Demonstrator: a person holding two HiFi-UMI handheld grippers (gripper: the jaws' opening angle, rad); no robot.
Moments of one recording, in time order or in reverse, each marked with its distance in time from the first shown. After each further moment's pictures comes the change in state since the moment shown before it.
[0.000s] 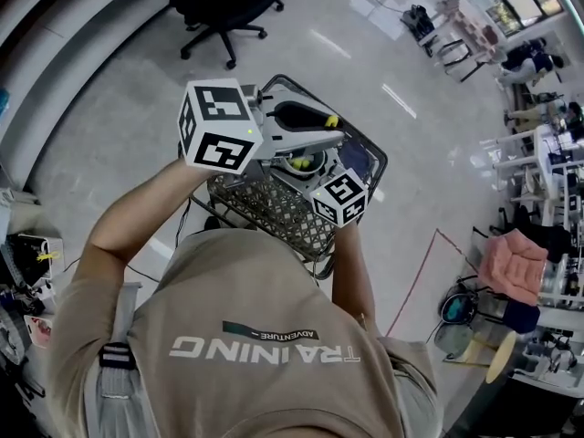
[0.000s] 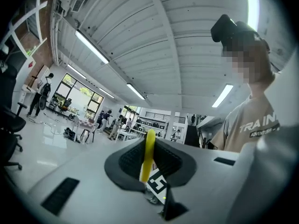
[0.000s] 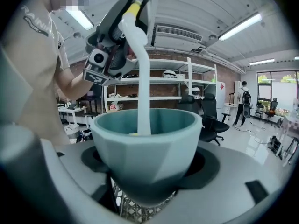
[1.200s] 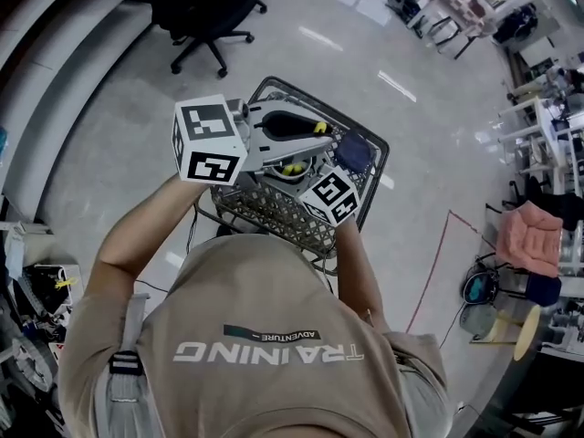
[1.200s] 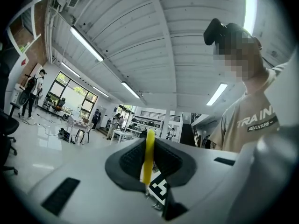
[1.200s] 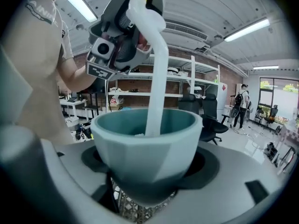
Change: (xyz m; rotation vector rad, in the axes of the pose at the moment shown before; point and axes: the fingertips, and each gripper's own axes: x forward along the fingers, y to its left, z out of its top) left arm 0.004 -0.005 -0.013 0.036 0.016 -0.070; right arm 0.014 0.011 -0.009 -0.050 0.052 -0.009
